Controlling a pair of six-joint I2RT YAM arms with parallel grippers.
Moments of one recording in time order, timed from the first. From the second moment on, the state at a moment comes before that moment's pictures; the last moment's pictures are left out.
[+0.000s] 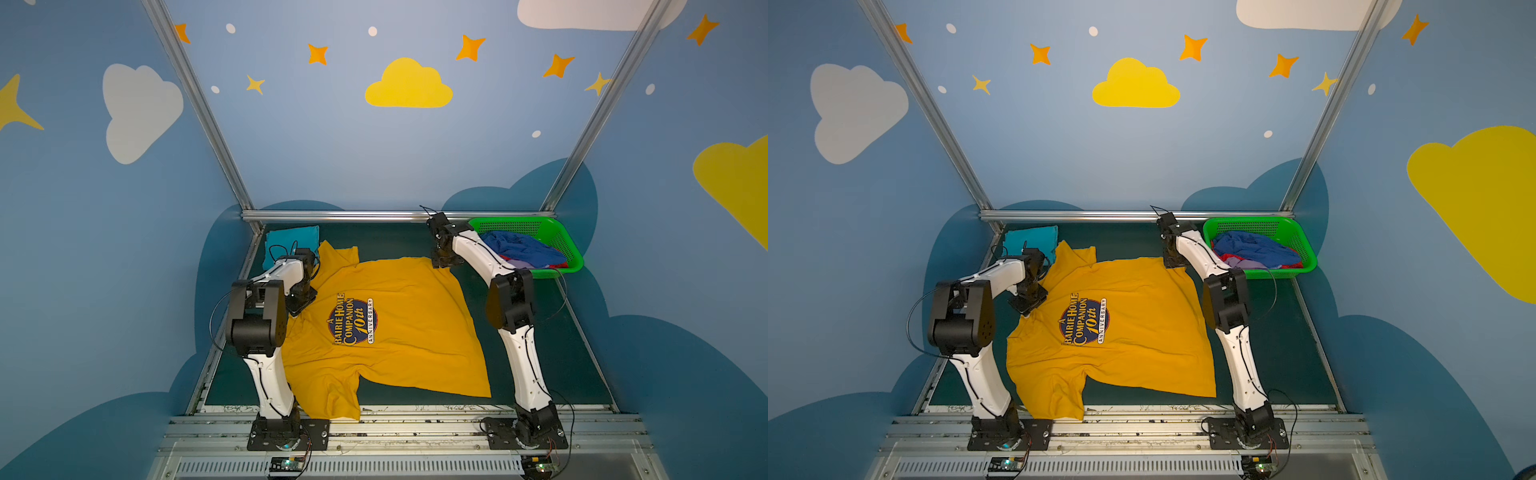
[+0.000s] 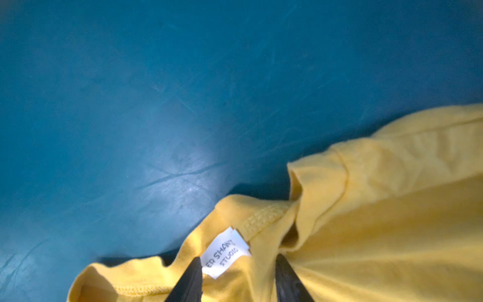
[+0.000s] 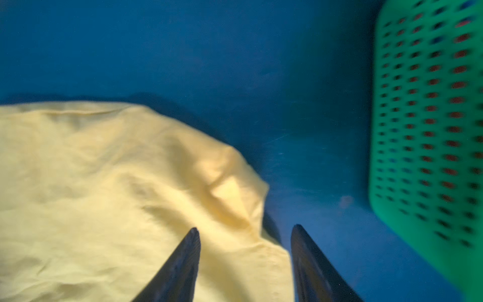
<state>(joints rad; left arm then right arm) 0.01 1.96 1.32 -0.90 -0.26 -0.96 0.44 2.43 2.22 -1.10 0.28 0.32</state>
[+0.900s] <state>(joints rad) -0.10 2.06 1.48 -0.95 -0.20 -0.94 0.37 2.52 2.34 -1.04 0.45 0.28</state>
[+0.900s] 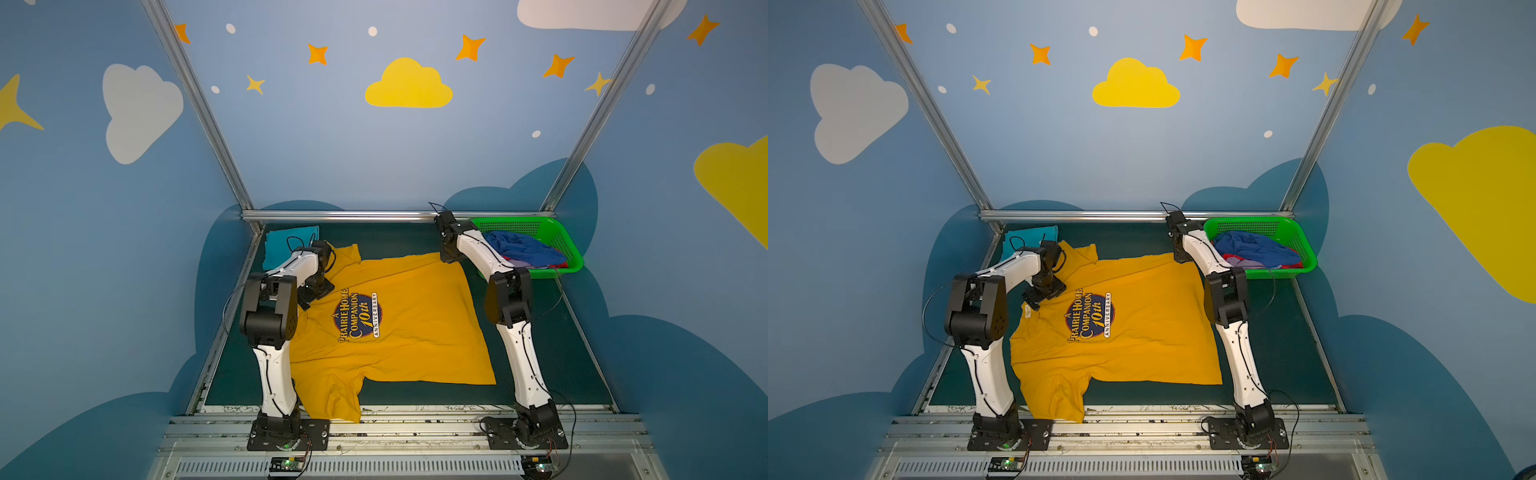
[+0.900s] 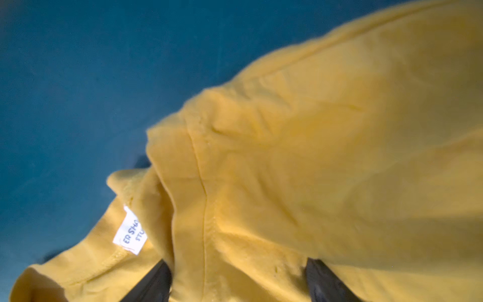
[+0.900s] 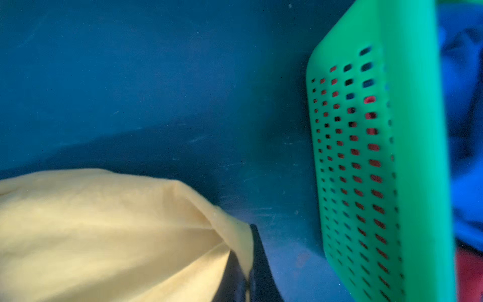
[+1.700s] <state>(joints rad) -0.15 2.43 2.27 -1.11 -0.15 -0.83 0.46 2.25 2.12 -0.93 0.24 0.34</state>
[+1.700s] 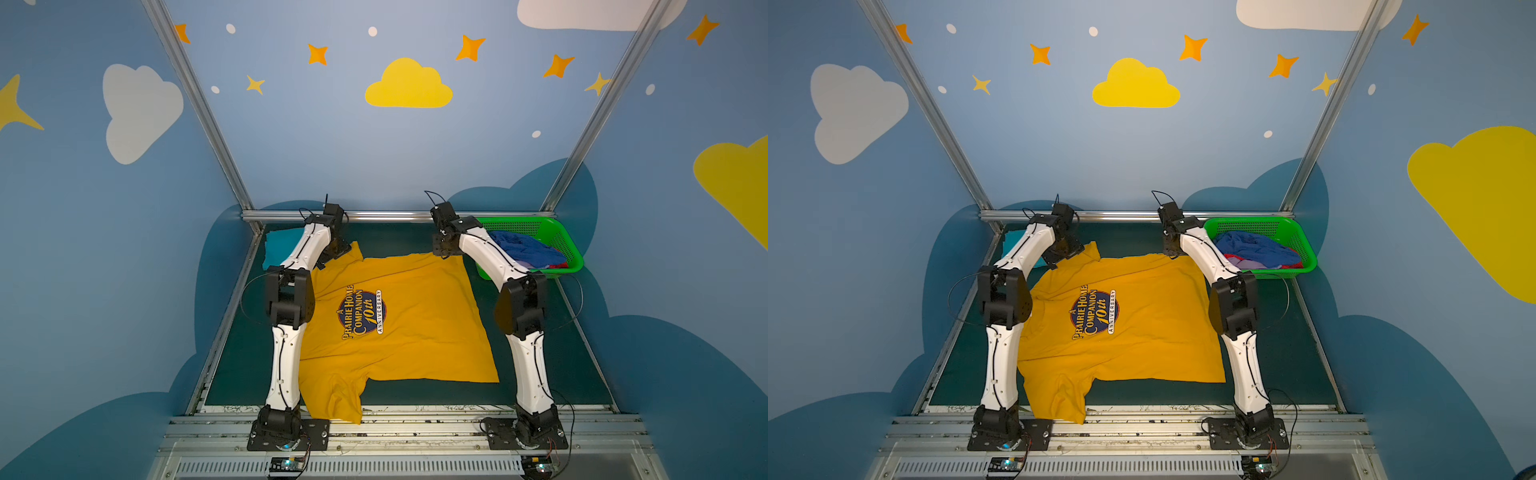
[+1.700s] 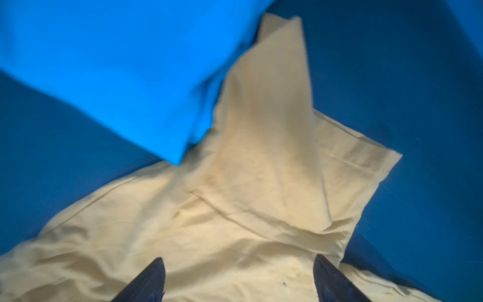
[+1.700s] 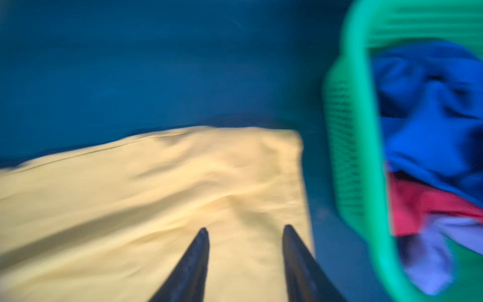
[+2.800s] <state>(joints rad) -0.28 2.72 2.64 -0.99 -0.29 -0.63 0.51 2.04 1.58 -0.42 -0.38 0.44</state>
